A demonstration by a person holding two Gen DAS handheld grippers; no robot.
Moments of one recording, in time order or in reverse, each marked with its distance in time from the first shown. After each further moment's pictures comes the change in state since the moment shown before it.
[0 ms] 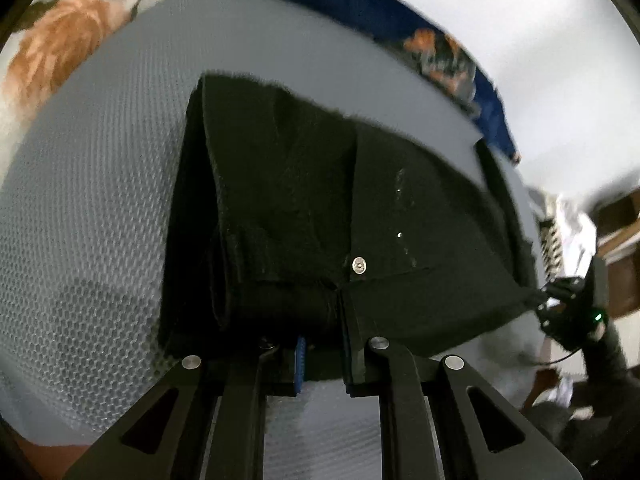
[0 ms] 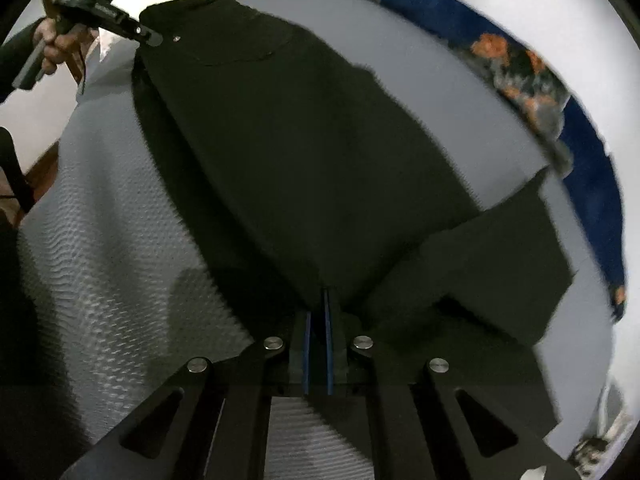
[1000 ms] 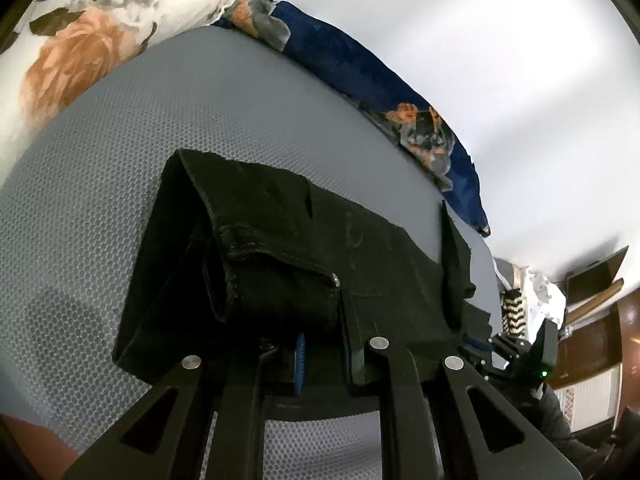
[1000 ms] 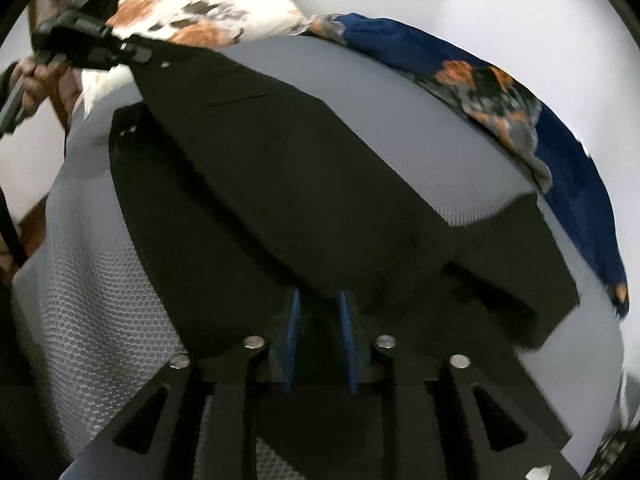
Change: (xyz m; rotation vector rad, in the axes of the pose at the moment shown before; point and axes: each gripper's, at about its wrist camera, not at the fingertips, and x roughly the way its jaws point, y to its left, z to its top) left arm -0.042 -0.026 0.020 -0.162 -0.214 -0.117; right arm 0.000 -0.023 0.028 0.012 -0.189 -0.071
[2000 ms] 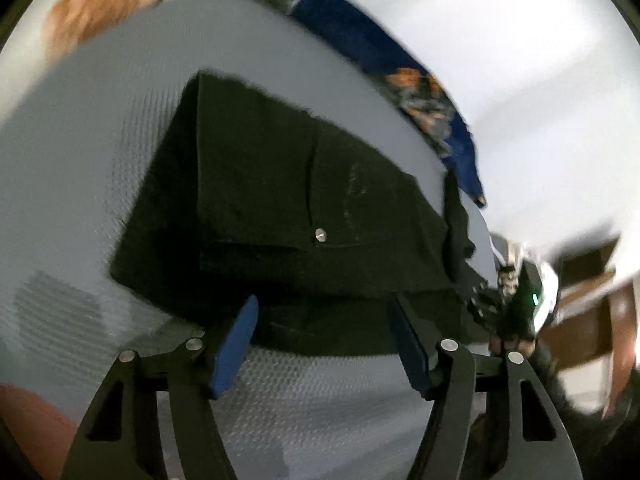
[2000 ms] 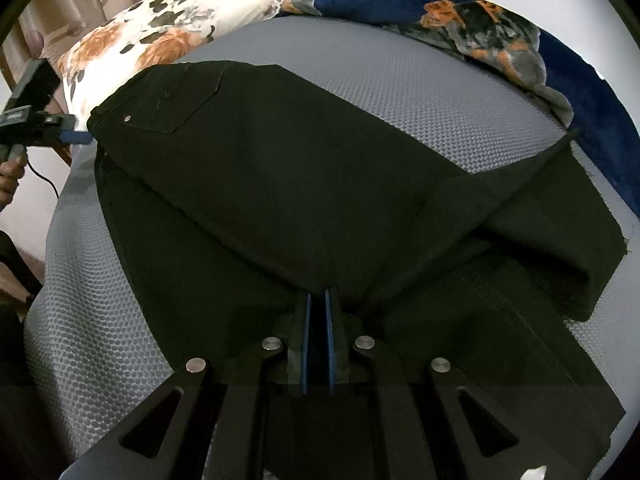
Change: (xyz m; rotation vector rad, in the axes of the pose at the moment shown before) left arm 0.008 0.020 -0.056 -0.061 0.091 -0.020; right arm 0.031 -0.043 -0.014 0.210 0.051 0.141
